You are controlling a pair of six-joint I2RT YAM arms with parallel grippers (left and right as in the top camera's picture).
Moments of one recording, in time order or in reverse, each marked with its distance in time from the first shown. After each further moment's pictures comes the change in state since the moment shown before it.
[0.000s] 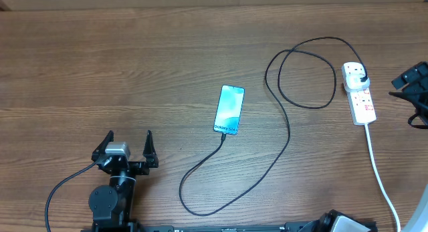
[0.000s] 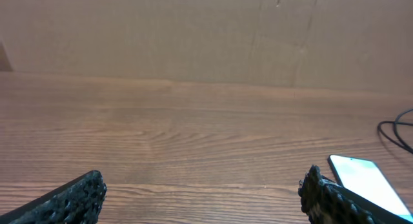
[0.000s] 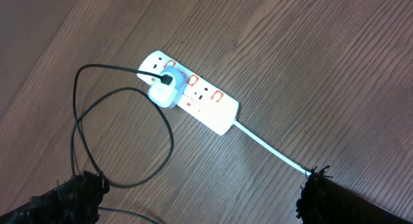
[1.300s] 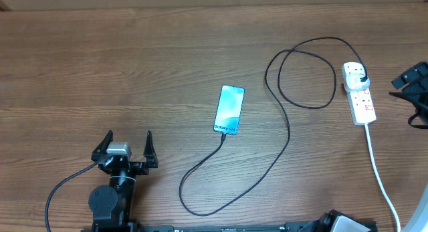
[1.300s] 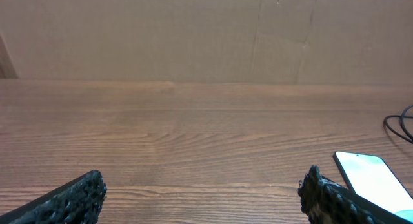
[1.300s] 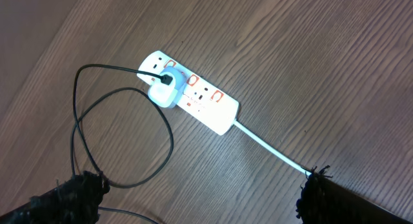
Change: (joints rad) left arm 0.000 0.000 0.000 0.002 0.000 0.028; right arm 0.000 0.000 0.000 0.000 0.000 0.000
